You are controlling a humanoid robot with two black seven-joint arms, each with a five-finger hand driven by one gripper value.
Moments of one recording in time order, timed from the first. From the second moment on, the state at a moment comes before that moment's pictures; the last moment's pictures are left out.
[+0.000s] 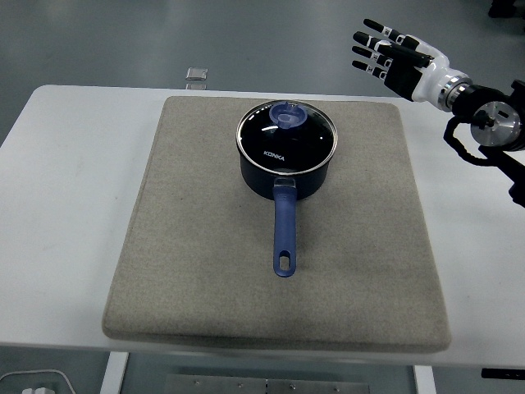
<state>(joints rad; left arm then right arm) 0.02 0.00 -0.13 -0.13 0.08 -0.06 -0.03 1.18 -0.32 0.26 0.71 0.29 0.16 0.04</state>
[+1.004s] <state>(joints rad) 0.02 0.00 -0.13 -0.13 0.08 -0.05 -0.03 1.18 -0.32 0.26 0.71 0.27 0.20 0.04</state>
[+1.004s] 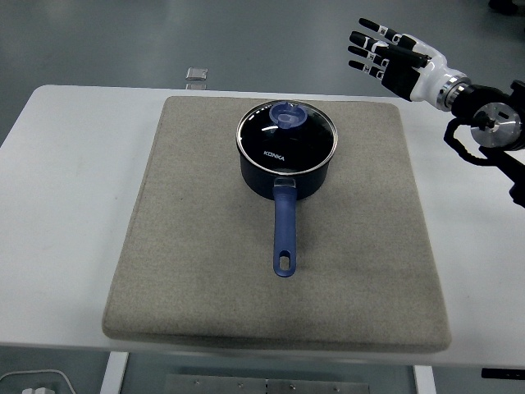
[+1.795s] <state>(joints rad) 0.02 0.00 -0.13 -0.13 0.08 -0.05 -0.03 1.21 -0.34 0.26 0.73 -0.05 0.25 0.04</state>
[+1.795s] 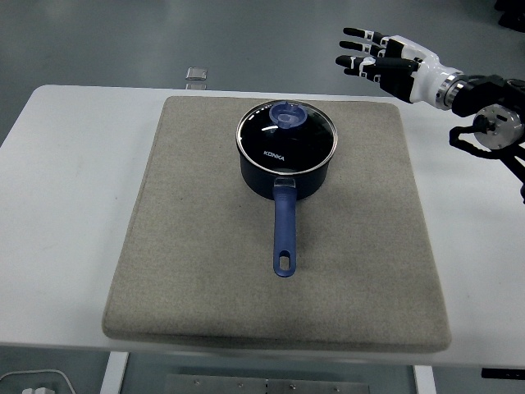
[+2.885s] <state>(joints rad) 0.02 0.00 -0.13 -0.13 0.08 -0.05 -0.03 1.34 -0.32 0.26 0.83 -0.88 0.41 0.12</state>
